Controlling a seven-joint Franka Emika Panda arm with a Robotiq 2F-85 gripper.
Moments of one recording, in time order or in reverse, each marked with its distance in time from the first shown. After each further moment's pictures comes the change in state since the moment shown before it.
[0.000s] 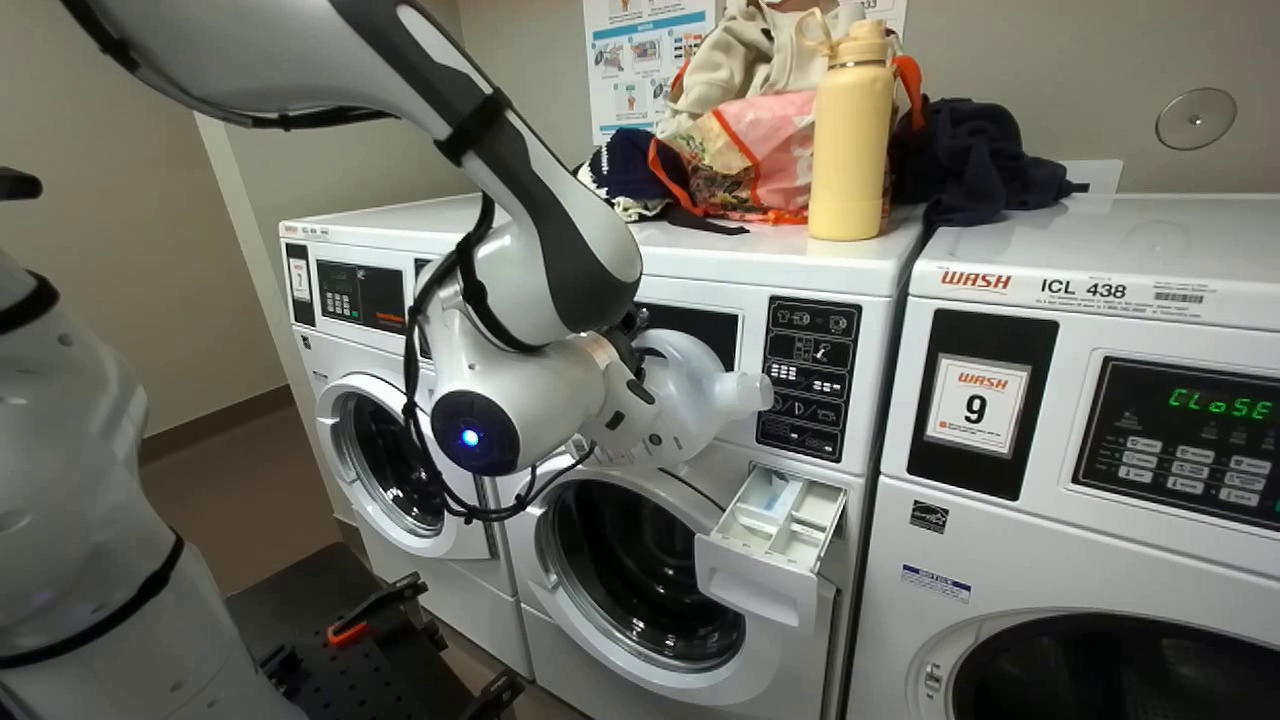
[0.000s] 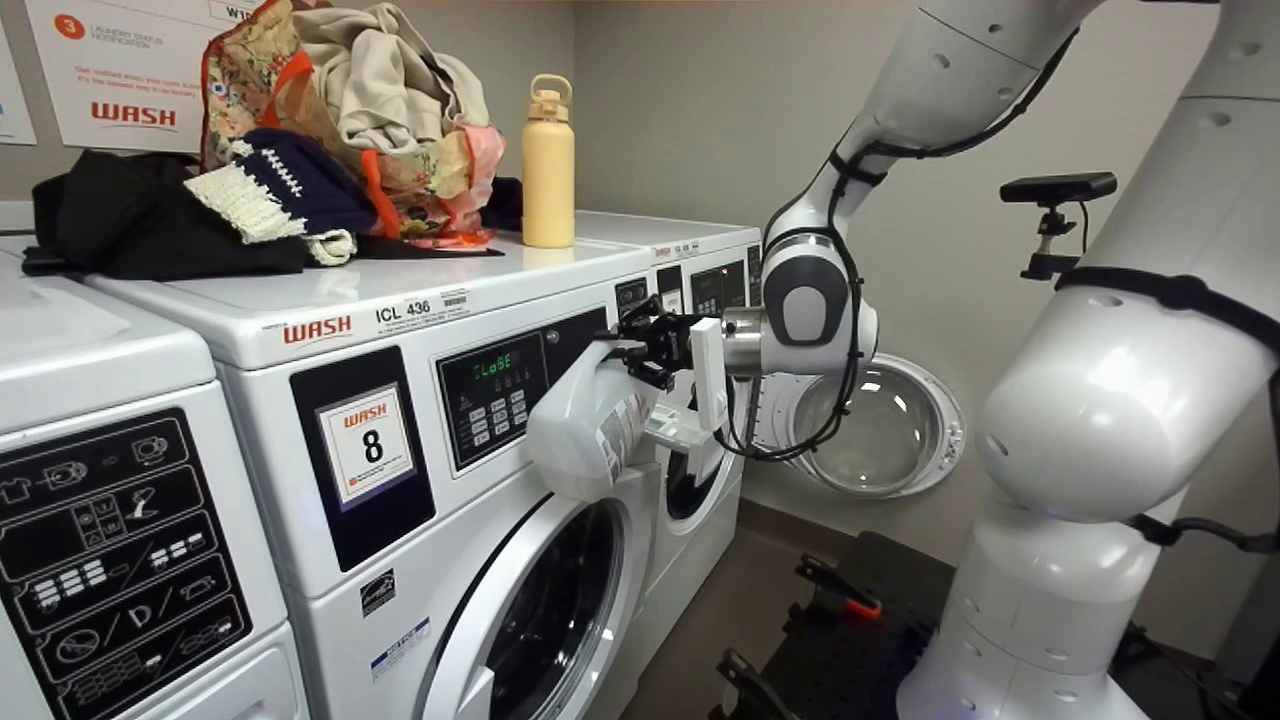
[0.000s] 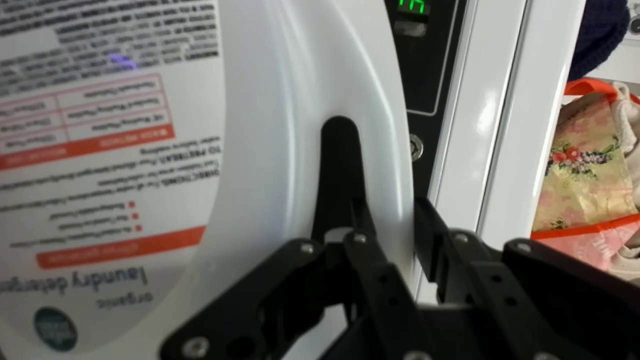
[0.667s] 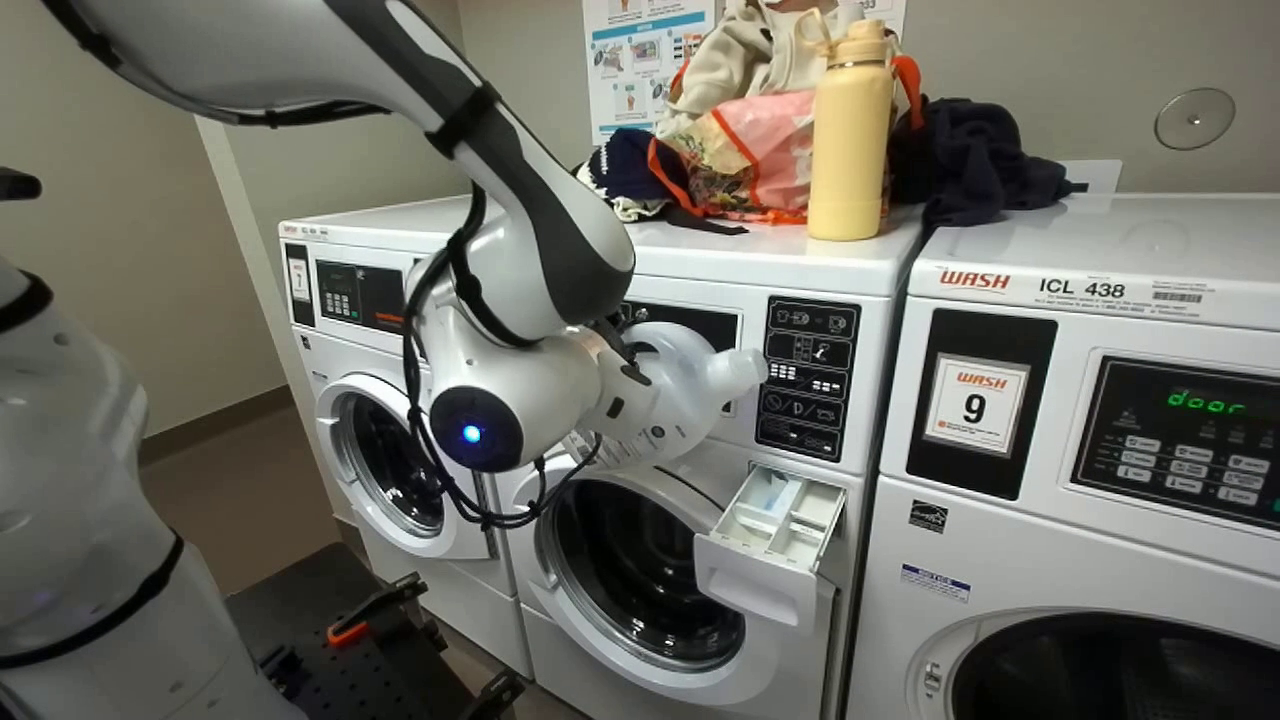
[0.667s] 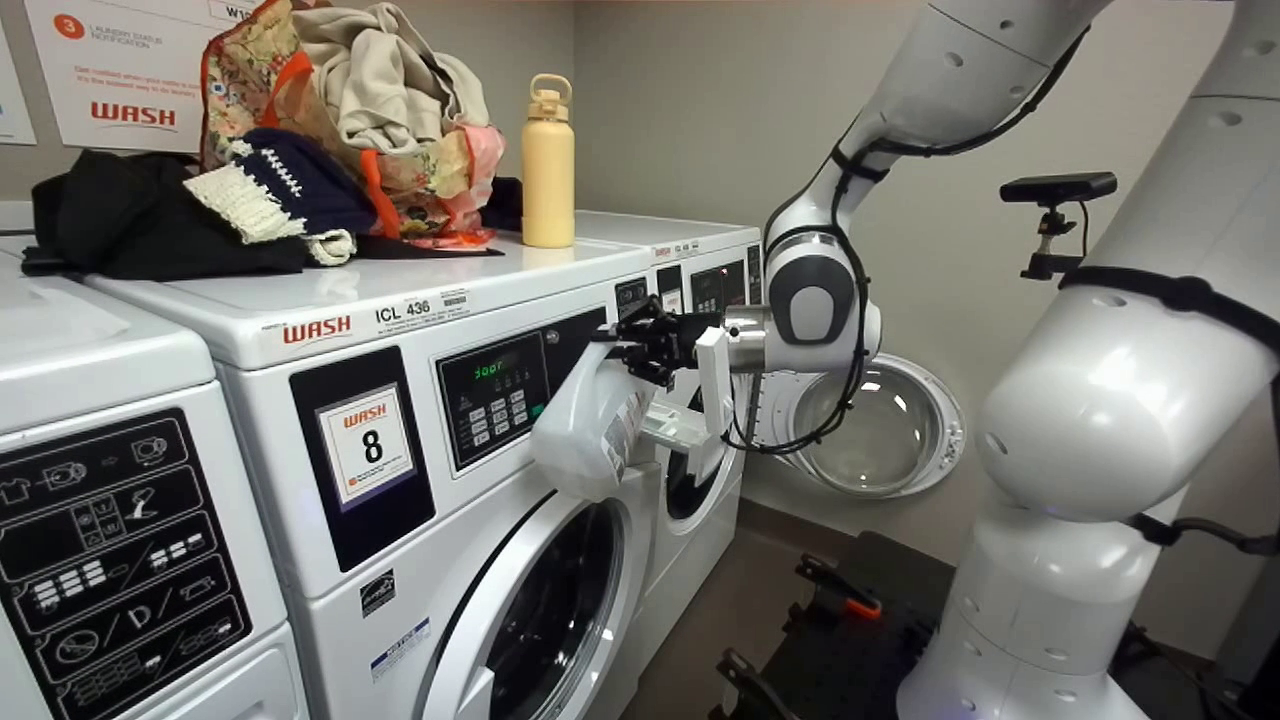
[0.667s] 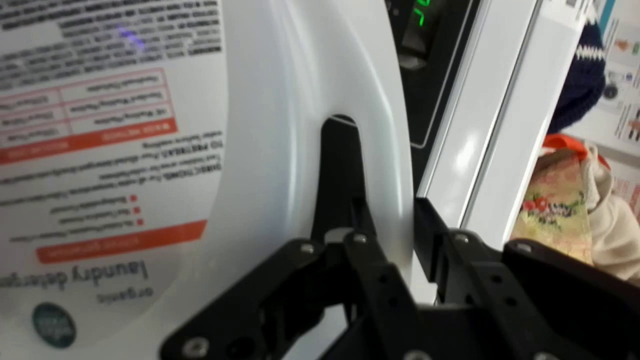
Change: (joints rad) arm -0.002 -0.031 0.002 -0.015 -0.074 -0.007 -0.125
